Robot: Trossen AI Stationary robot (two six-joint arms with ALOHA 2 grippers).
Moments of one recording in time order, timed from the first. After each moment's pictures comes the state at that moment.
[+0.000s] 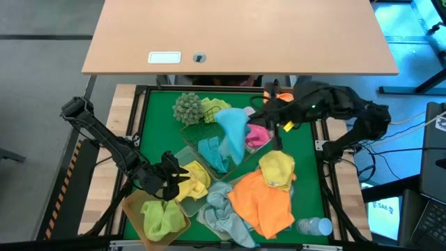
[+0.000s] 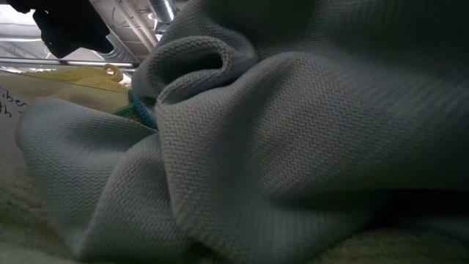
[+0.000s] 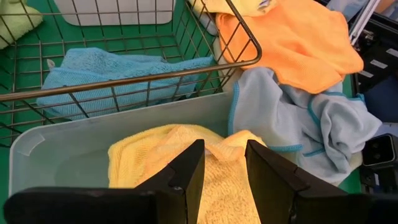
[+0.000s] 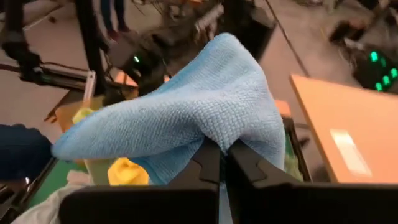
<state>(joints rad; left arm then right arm) -0.67 1.19 0.75 -0.37 -0.63 -0.91 0.12 1.54 2.08 -0.92 0.07 -0.17</state>
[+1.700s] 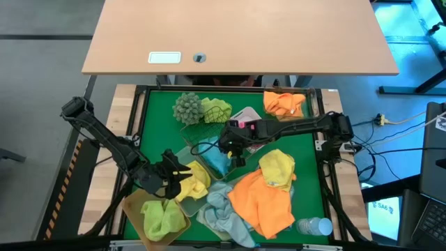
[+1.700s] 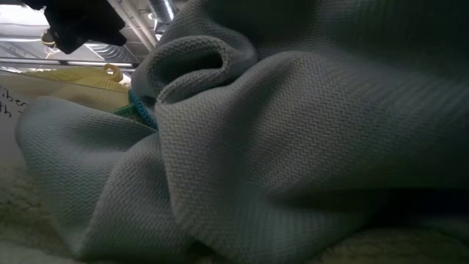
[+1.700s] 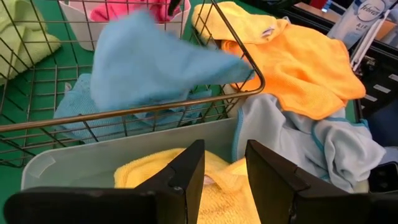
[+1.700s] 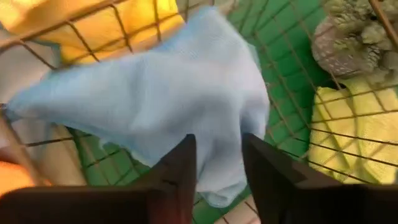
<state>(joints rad) -0.66 1.19 0.75 -0.32 -0.71 -0.88 0.07 1.85 1.61 -0.77 0.11 -0.21</state>
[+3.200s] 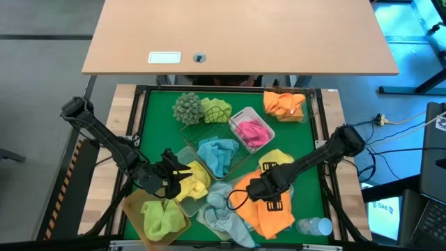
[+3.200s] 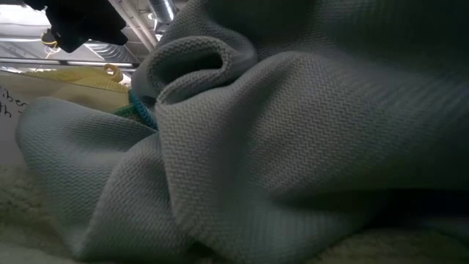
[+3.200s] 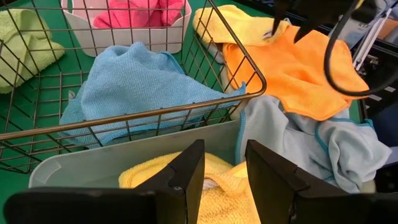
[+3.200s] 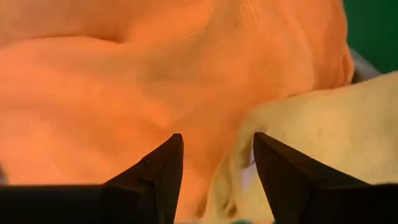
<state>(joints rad) -0.66 1.20 0.75 -0.32 -0.72 -0.85 0.49 1.83 1.42 -1.19 -0.08 0.42</state>
